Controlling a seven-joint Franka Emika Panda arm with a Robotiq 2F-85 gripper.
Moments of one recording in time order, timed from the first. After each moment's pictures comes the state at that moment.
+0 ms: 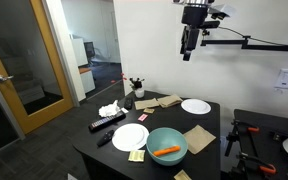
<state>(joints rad) 0.09 -0.43 -0.03 -2.41 -0.05 2.16 -0.26</state>
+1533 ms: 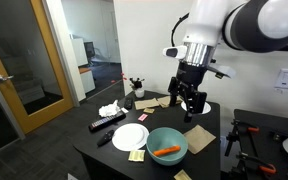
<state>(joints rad) 0.32 -0.20 0.04 -2.63 0.17 2.64 -0.54</state>
